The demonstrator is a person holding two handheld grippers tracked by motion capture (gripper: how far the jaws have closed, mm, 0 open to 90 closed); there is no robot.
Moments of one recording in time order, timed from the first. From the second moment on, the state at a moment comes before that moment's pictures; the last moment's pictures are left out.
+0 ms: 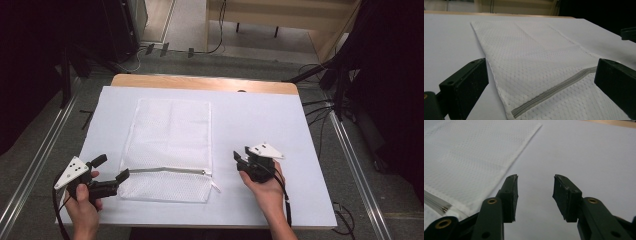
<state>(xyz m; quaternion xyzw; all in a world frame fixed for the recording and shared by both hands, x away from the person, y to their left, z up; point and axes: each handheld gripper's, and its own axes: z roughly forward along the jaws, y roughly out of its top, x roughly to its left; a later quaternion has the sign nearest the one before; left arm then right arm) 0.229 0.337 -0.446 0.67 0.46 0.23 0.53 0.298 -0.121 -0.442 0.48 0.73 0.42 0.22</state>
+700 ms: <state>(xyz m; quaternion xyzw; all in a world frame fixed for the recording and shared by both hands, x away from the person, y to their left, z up) 0.230 0.342 -0.447 0.68 0.46 0.22 0.53 0.349 -0.051 -0.459 0.56 0.76 0.34 0.03</state>
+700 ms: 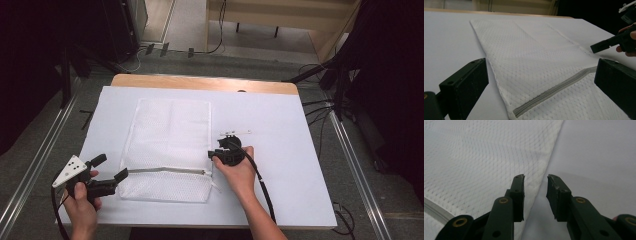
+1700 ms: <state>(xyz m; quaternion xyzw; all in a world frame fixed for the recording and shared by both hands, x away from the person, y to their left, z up) 0.230 0.347 -0.448 0.67 0.48 0.22 0.53 0.337 -0.038 -0.456 0.57 0.76 0.28 0.13</state>
